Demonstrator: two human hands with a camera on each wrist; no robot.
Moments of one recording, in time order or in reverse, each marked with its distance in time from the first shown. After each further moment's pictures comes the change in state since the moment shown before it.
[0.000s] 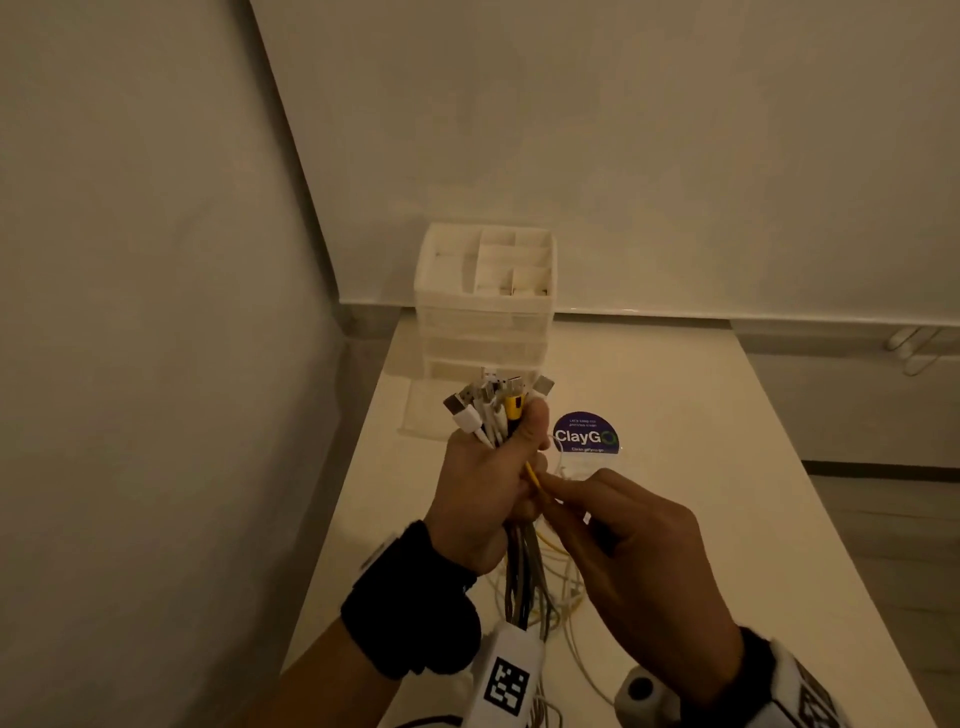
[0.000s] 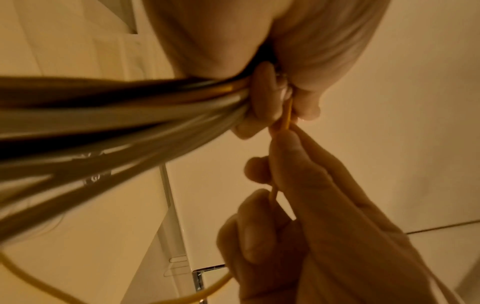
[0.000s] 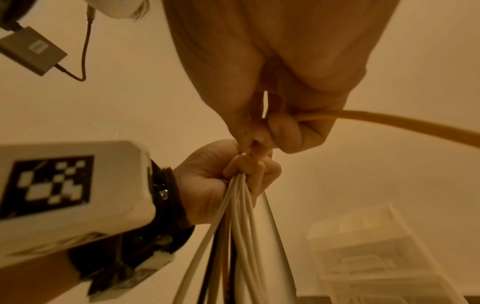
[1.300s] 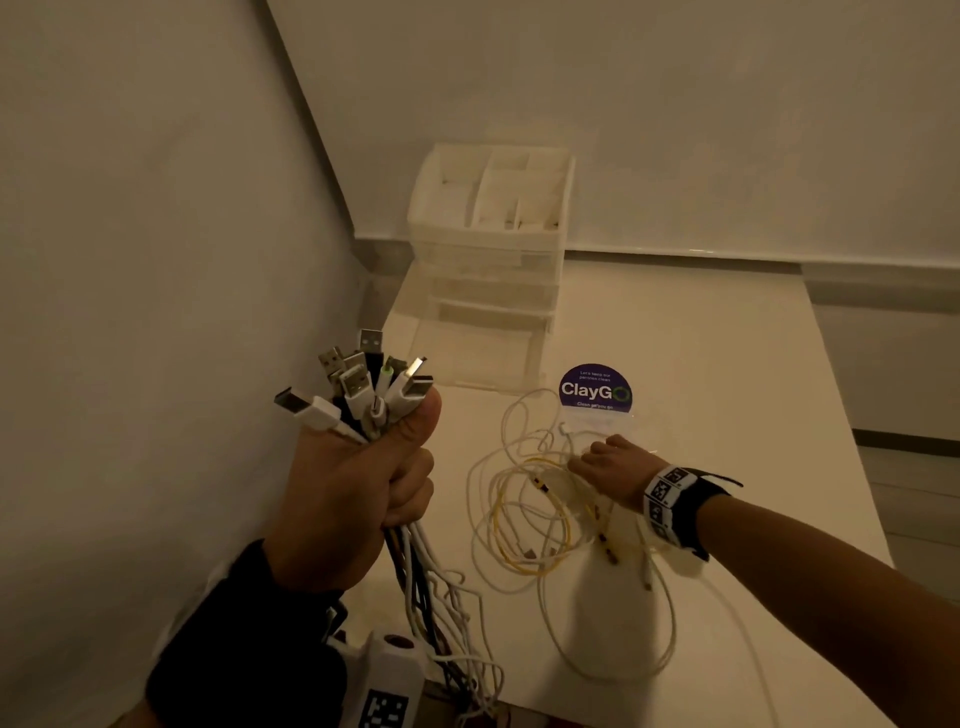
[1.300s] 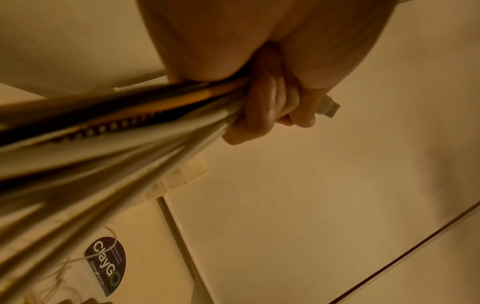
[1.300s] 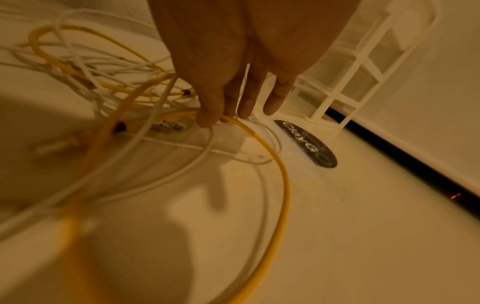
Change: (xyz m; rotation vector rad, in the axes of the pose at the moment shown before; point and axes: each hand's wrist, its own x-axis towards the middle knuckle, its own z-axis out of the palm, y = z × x) left_hand -0.030 0.004 0.007 0.122 0.142 0.080; right_hand 0.015 0.290 0.070 -0.833 -1.094 -0.419
